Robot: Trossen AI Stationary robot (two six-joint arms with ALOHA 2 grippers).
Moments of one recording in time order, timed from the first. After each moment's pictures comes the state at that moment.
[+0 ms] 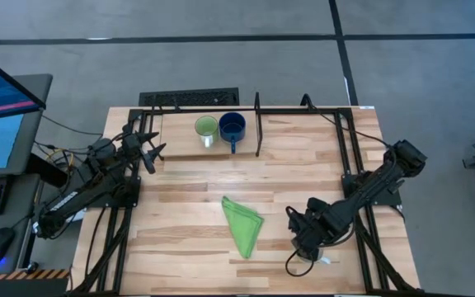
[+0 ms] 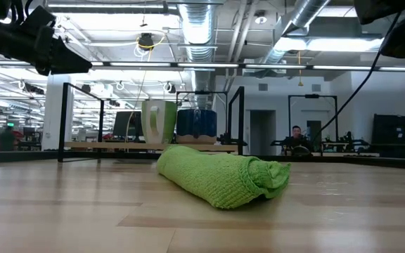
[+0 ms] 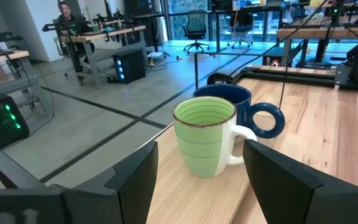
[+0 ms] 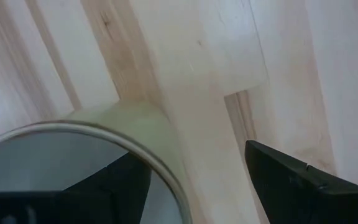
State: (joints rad) left arm 0.64 0.00 0.26 -0.35 0.01 0.08; right arm 0.67 1.61 1.14 -1.03 0.08 0.94
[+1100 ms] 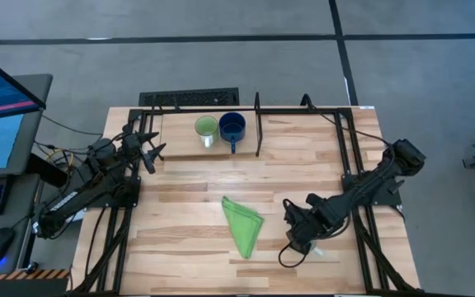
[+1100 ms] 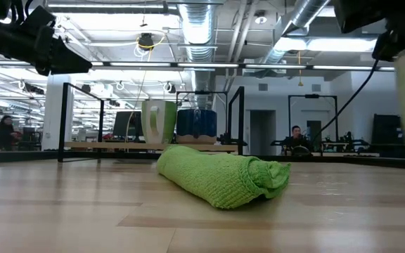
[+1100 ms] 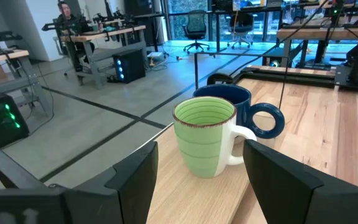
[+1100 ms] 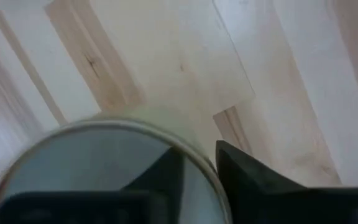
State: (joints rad) left arm 0.64 0.00 0.26 -0.35 0.01 0.08; right arm 0.60 1.61 1.14 -1.01 0.10 1.01
